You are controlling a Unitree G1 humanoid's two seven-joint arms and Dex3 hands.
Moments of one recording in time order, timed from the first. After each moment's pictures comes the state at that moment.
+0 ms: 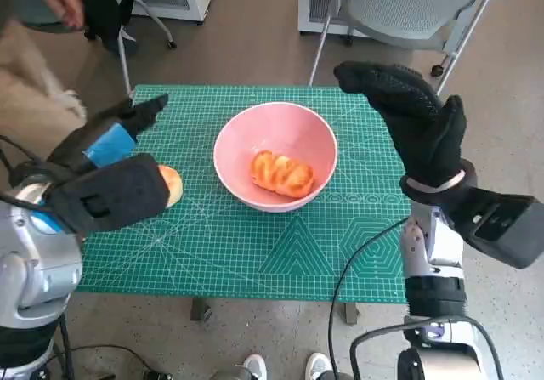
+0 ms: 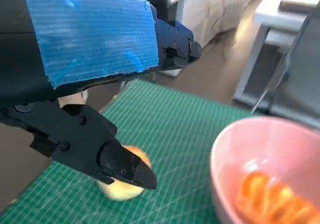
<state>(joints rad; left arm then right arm) -0.52 0.76 -0.15 -0.29 0.62 0.64 -0.68 -0.75 -0.11 -0.16 0.53 0.43 -0.63 0.73</state>
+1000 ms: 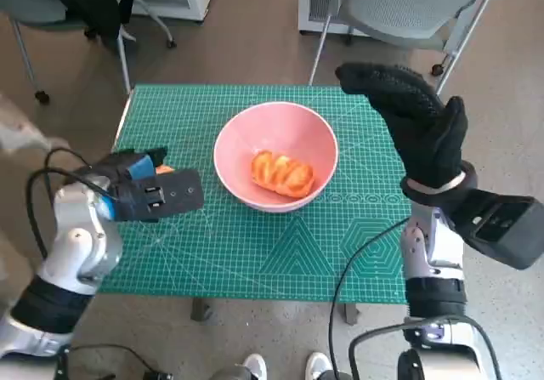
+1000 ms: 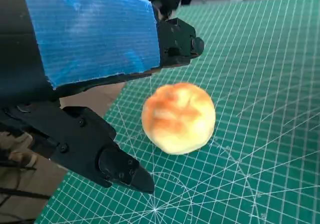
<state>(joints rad) -0.62 0.71 -0.40 0.20 0.79 0.59 -0.70 -0.74 -0.11 -0.16 0.52 0.44 -0.62 0.73</state>
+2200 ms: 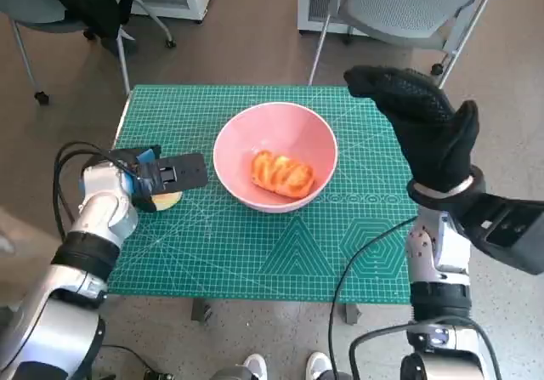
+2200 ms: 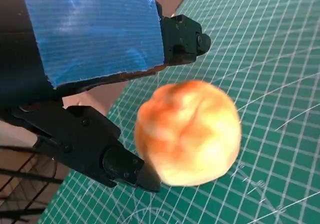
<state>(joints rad) -0.90 0.56 -0.50 0.86 0.79 0.42 -0.48 -0.71 -0.12 -0.18 0.47 0.46 -0.58 0.75</state>
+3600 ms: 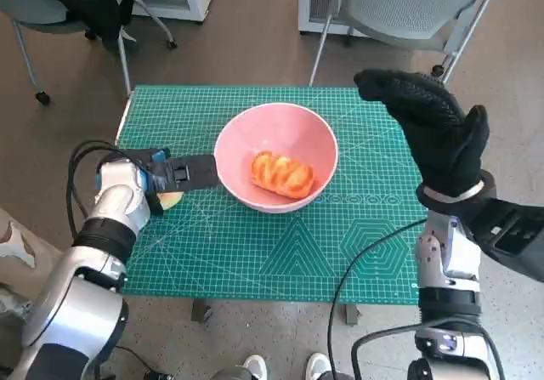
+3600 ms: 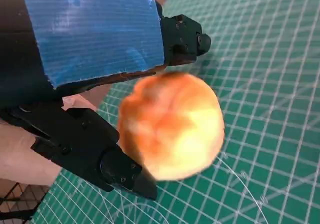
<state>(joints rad) -1.02 0.44 -0.55 1.21 0.78 0.31 -0.39 -0.69 -0.15 -0.17 0.43 0.44 -0.57 0.72</state>
